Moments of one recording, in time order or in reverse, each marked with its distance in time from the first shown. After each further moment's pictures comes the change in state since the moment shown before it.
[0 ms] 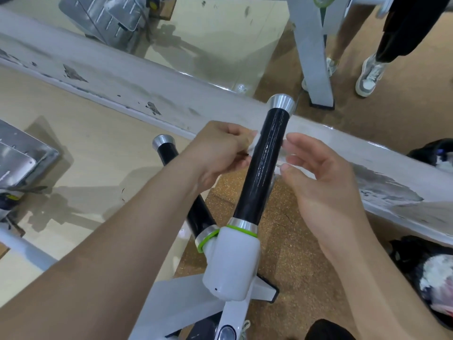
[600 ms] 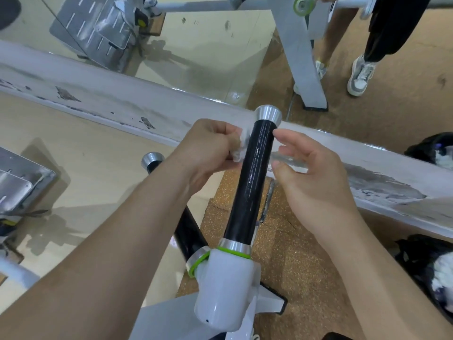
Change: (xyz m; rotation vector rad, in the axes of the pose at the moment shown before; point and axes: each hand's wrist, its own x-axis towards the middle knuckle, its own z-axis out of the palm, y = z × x) left_hand 0.021 0.014 0.007 0.128 0.029 0.074; right_hand 0.024 0.000 -0.006 -0.233 -0.011 -0.016
